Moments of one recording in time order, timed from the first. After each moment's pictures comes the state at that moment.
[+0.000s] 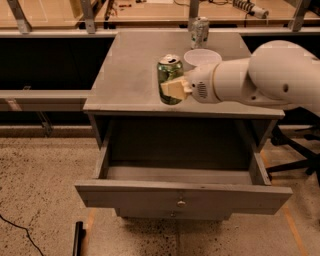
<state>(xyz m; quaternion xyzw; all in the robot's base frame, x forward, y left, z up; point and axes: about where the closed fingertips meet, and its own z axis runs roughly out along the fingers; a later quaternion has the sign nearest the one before) 0.609 -0.034 0.920 -0.33 0.77 0.23 0.48</state>
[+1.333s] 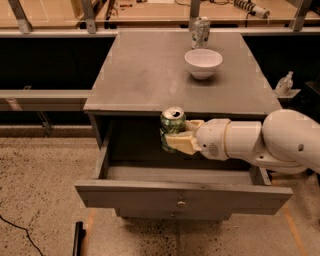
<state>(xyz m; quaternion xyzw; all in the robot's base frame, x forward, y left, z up) 0.524 -0.041 0.821 -0.38 0.74 0.30 0.46</state>
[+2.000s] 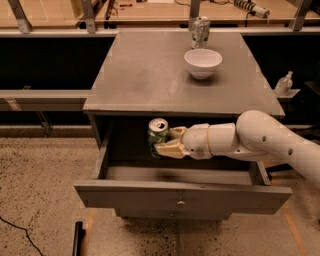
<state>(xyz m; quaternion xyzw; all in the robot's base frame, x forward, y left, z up) 0.556 -0.014 0.752 -0.47 0.69 0.34 0.43</state>
